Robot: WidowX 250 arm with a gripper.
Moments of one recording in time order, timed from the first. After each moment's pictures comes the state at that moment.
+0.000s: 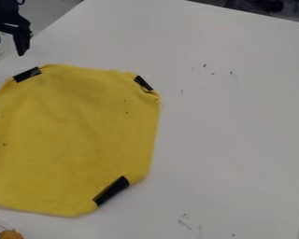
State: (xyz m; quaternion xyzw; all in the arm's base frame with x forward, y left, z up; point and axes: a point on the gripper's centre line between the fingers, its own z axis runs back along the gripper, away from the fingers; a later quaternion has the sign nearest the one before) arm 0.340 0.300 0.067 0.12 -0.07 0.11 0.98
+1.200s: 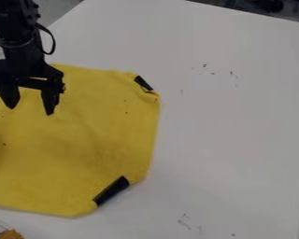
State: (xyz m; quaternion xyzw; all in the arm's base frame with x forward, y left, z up) arm 0.232 0.145 0.063 0.07 -0.05 0.16 0.98
